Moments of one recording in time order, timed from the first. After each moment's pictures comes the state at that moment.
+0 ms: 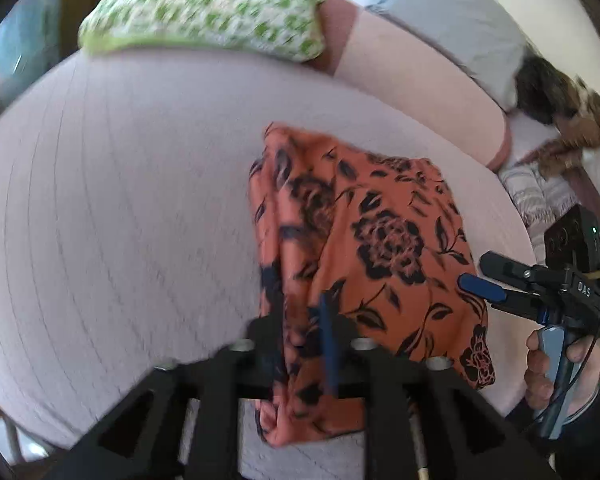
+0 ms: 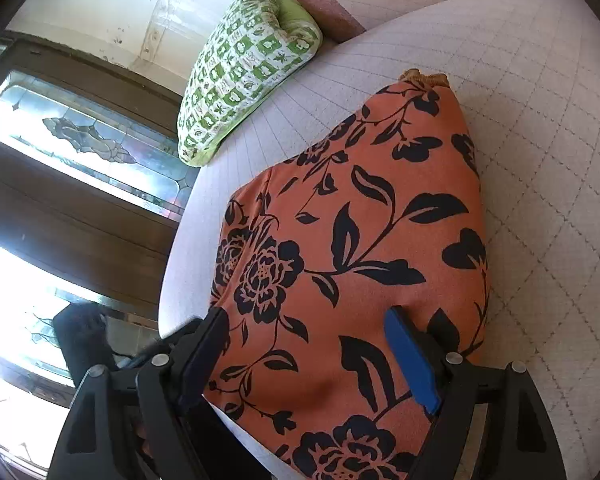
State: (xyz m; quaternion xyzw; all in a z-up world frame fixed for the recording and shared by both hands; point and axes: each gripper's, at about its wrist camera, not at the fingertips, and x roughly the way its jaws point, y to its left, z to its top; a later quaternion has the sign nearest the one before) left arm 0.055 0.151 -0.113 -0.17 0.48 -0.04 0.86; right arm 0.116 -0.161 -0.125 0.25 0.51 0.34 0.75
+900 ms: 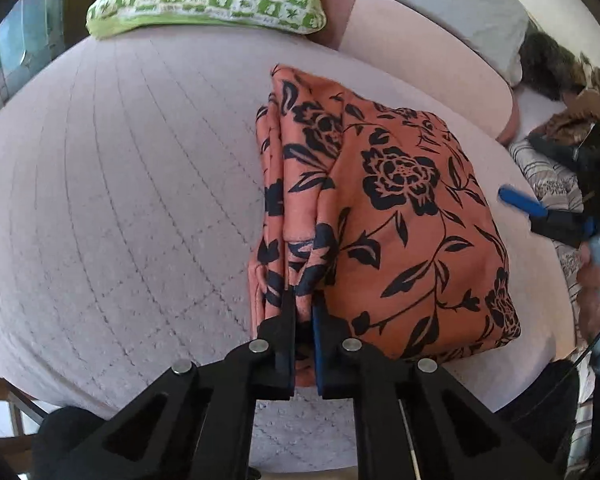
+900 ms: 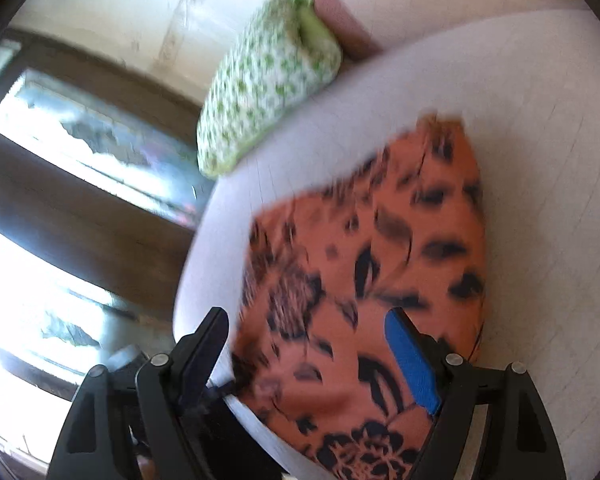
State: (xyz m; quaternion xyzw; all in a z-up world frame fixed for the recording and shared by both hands) left arm 0.023 0.144 -0.140 -0.15 0.50 -0.04 0.85; right arm 0.133 -0.177 -0.087 0.26 0.49 0.36 0.75
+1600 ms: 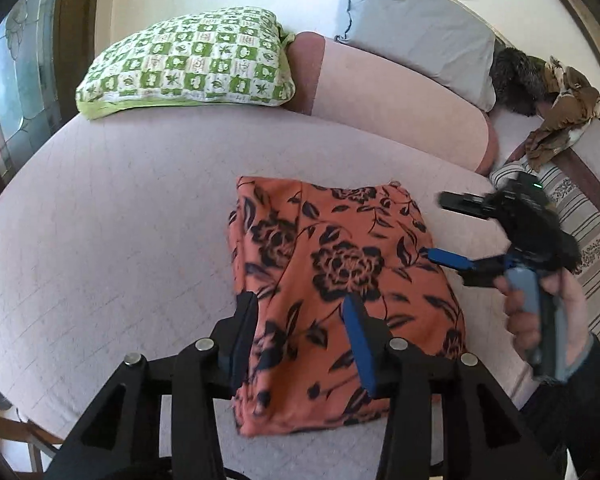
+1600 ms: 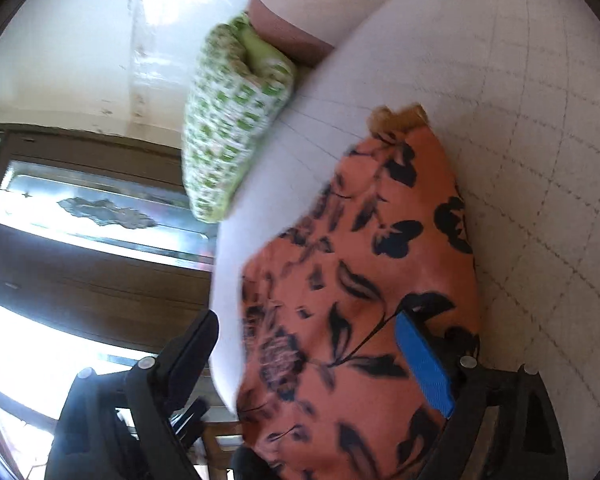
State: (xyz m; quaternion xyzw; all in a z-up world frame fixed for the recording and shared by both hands) left arm 0.044 0.111 -0.065 -0.10 0.43 -0.05 0.90; right arm 0.176 -0.201 -0.126 0.38 0.50 0.34 0.70
